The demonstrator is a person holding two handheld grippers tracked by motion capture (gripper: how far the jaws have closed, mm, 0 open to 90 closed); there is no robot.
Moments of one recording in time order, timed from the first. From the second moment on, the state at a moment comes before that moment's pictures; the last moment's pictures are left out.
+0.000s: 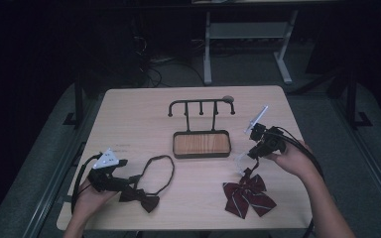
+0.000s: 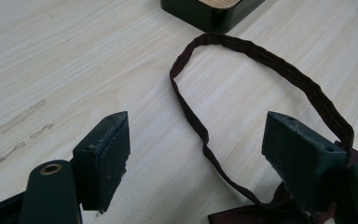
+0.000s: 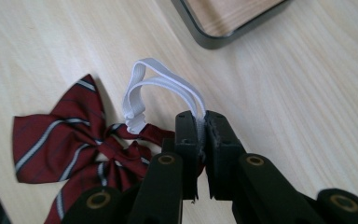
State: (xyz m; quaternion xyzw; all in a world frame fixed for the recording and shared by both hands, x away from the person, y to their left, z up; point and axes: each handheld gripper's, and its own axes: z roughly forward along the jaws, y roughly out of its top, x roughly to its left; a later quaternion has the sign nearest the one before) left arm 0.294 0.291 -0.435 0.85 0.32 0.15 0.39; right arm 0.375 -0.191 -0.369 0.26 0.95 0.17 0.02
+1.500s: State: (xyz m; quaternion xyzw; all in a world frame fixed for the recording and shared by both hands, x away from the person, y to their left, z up) left arm 0.294 0.291 -0.436 0.85 0.33 0.15 0.39; right arm 0.368 -0.172 -0.281 0.20 0.96 0.20 0.05
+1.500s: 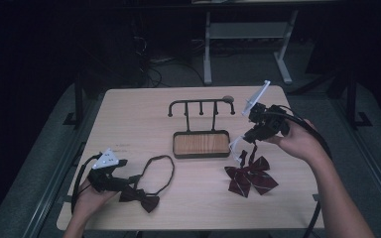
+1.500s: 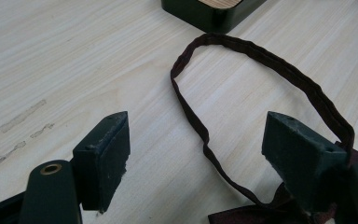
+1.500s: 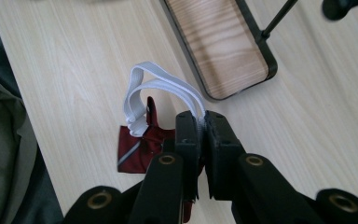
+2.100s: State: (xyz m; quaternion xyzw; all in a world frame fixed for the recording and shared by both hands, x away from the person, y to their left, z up) left arm 0.293 0.291 -0.436 0.84 0.33 0.15 0.39; right arm 0.380 -0.160 -0.255 0.20 0.95 0.21 0.06
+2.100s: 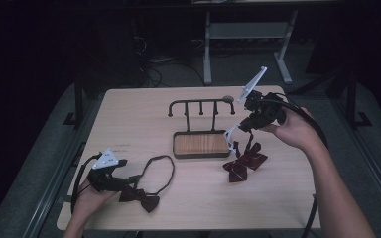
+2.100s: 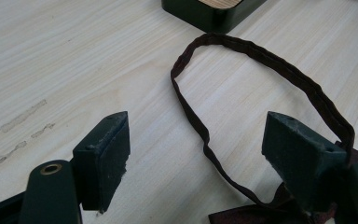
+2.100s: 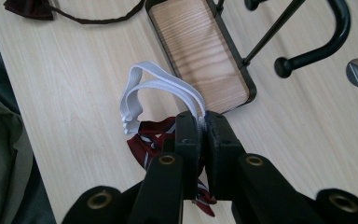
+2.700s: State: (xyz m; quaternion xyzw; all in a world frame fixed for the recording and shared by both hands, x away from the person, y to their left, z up) left arm 0.293 0.291 -0.435 0.85 0.33 0.15 0.39; right arm 0.405 -0.149 -0.235 0.21 0.96 0.19 0.08
